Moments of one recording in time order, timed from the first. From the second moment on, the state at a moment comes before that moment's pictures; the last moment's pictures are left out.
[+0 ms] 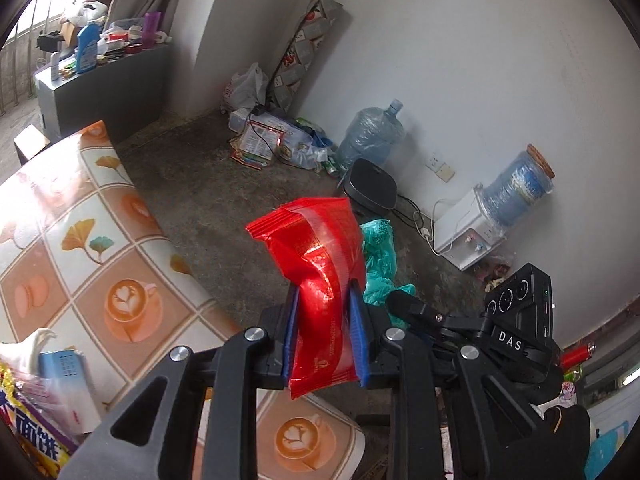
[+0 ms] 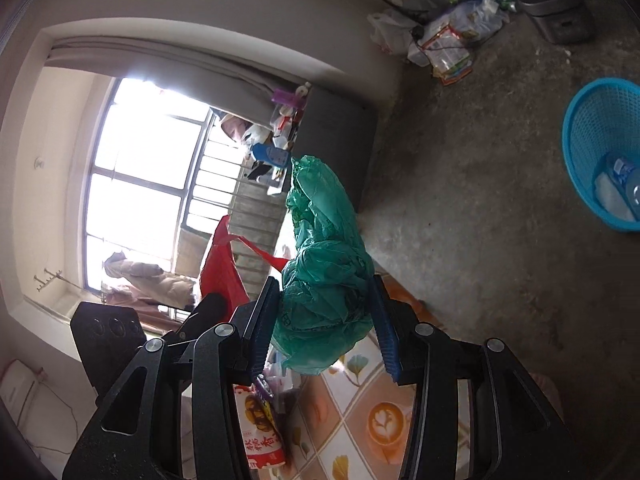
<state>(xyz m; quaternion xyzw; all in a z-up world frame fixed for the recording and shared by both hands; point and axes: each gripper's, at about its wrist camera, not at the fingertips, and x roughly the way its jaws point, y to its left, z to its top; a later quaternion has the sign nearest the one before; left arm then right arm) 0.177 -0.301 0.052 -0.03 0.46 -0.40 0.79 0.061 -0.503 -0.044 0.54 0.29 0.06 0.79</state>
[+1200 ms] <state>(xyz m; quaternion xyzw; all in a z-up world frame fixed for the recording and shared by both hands) 0.163 -0.480 -0.040 0.08 0.52 -0.48 0.71 0.007 -0.622 -0.124 0.51 0.32 -0.20 0.77</state>
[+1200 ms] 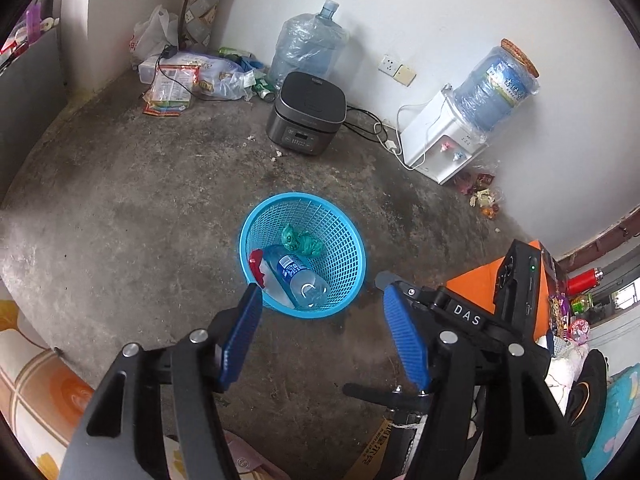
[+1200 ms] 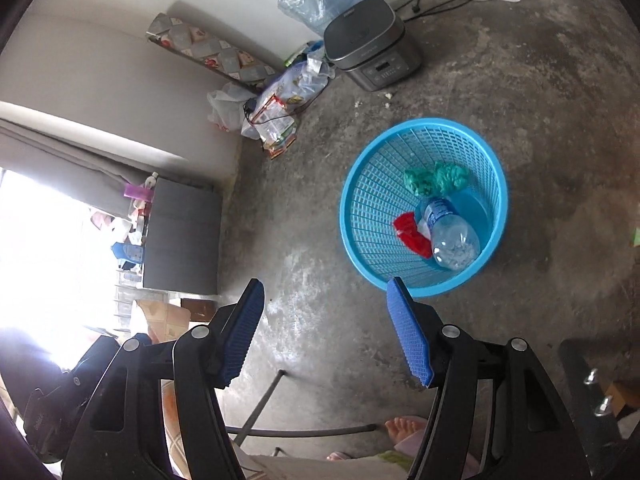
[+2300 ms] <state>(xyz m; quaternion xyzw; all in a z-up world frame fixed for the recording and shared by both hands) 0.136 -0.153 0.098 -0.04 0.32 -0.36 0.87 0.056 -0.423 0.029 0.17 0.26 -0.08 0.95</state>
